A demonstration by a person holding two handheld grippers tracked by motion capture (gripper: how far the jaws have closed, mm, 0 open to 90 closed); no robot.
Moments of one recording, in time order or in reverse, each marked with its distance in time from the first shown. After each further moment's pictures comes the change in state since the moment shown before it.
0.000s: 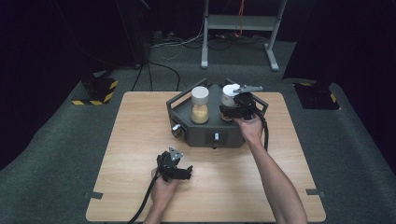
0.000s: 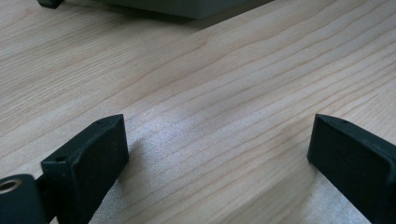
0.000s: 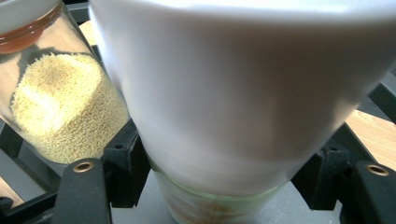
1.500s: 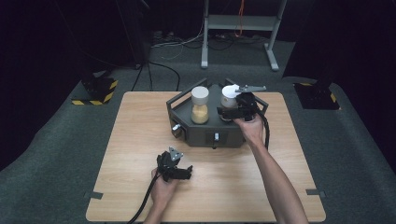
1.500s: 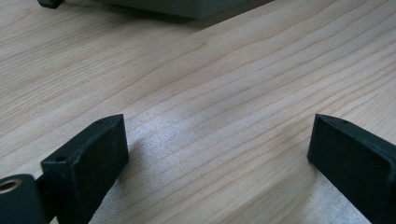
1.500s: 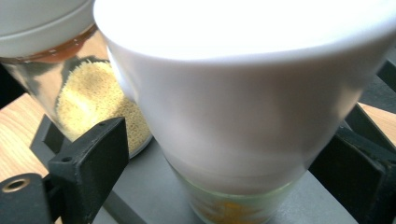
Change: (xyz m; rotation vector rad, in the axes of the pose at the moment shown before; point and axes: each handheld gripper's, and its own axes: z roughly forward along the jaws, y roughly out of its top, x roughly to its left) left arm 0.000 0.000 0.000 0.000 0.001 -0.001; right arm -0.021 -0.006 -0.003 -0.027 0.117 0.036
